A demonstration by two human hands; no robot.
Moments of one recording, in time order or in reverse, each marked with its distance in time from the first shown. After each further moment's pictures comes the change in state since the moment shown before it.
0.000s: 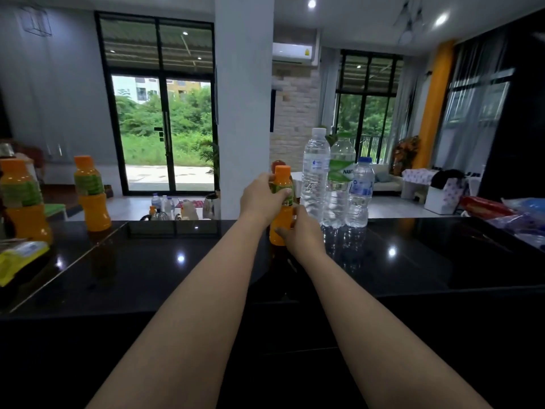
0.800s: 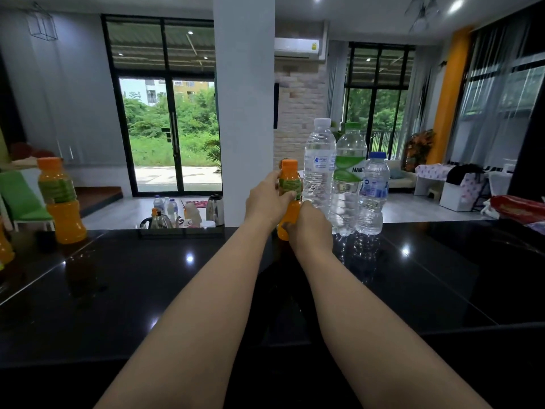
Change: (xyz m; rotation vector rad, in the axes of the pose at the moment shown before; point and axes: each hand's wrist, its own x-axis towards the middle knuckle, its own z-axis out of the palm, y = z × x) left_hand 0.050 -0.024 0.054 0.003 -0.011 0.027; right_hand 0.068 0.025 0.013 -0.248 0.122 -0.020
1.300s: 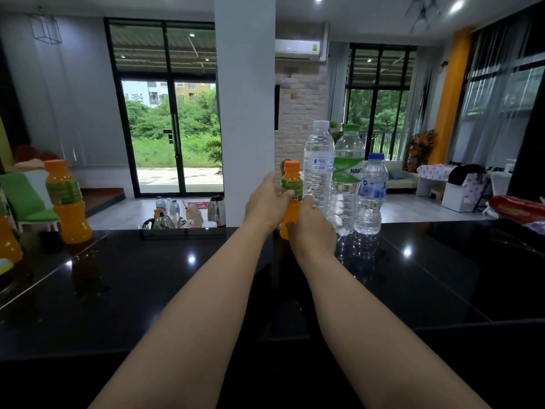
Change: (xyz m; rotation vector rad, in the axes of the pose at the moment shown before) left_hand -0.005 0.000 -0.003 -0.004 -0.073 -0.040; right_hand -0.010 0.005 -0.001 -0.083 0.116 -0.098
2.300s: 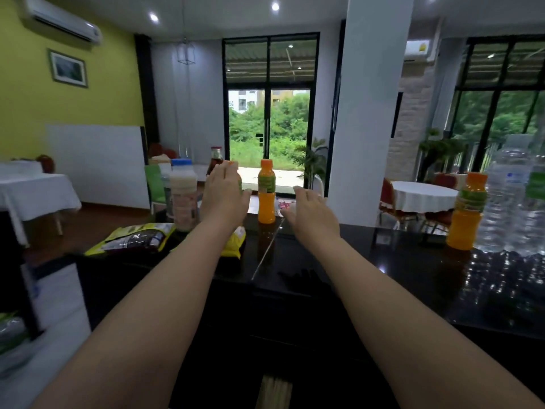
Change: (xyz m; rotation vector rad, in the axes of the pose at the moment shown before) left_hand -0.121 -0.141 -0.364 0.653 0.450 -0.068; right_hand -0.094 -0.292 0.073 0.112 -0.128 -0.512
